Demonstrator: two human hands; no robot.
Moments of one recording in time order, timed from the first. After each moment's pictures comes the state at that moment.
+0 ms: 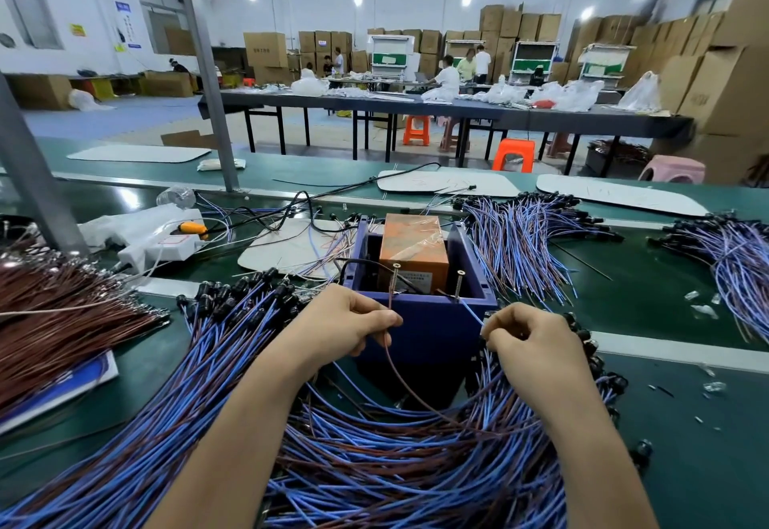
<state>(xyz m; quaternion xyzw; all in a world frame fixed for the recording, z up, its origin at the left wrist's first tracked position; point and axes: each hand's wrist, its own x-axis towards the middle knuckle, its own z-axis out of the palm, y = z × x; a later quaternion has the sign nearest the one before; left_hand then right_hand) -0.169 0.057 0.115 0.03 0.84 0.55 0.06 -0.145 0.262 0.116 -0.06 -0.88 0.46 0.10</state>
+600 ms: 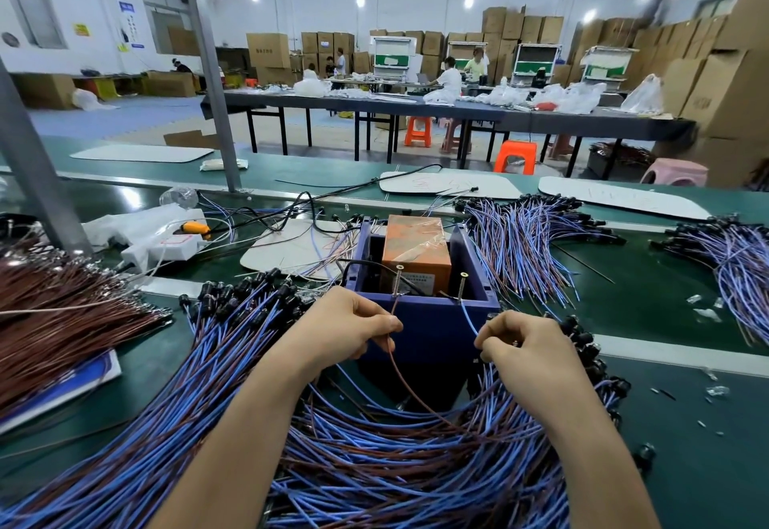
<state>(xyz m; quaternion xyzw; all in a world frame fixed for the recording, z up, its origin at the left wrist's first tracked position) -0.172 0.055 0.112 0.03 0.83 0.55 0.08 -0.144 0.262 0.115 -0.02 -0.89 0.45 0.05</state>
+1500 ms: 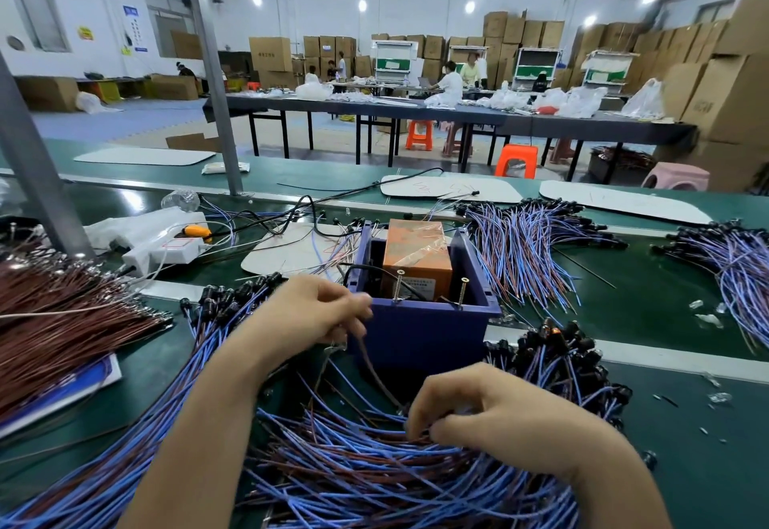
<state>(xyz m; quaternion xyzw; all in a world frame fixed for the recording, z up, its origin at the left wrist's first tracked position) -0.169 0.025 0.126 0.02 0.84 0.54 0.04 -0.122 0.251 0.136 0.23 -0.86 0.37 -0.26</state>
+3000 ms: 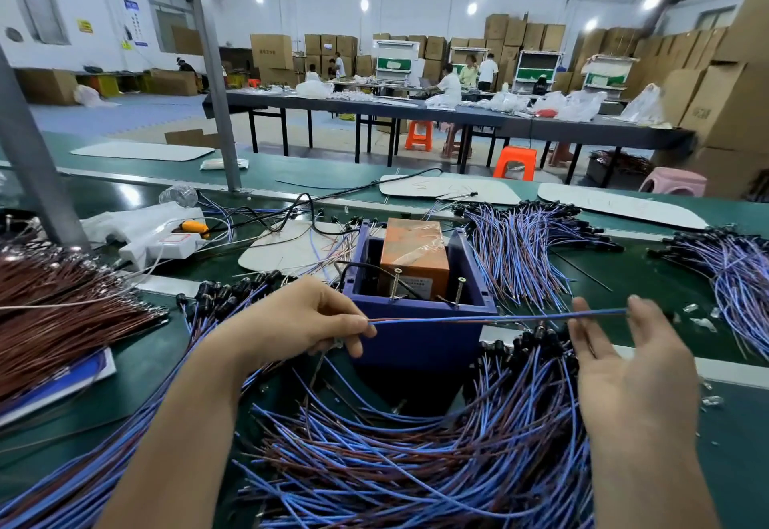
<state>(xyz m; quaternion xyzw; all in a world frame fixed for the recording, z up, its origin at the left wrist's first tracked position) -0.157 0.023 0.137 0.11 0.86 0.49 0.10 -0.137 0.290 0.135 -0.16 -0.36 0.89 0.24</state>
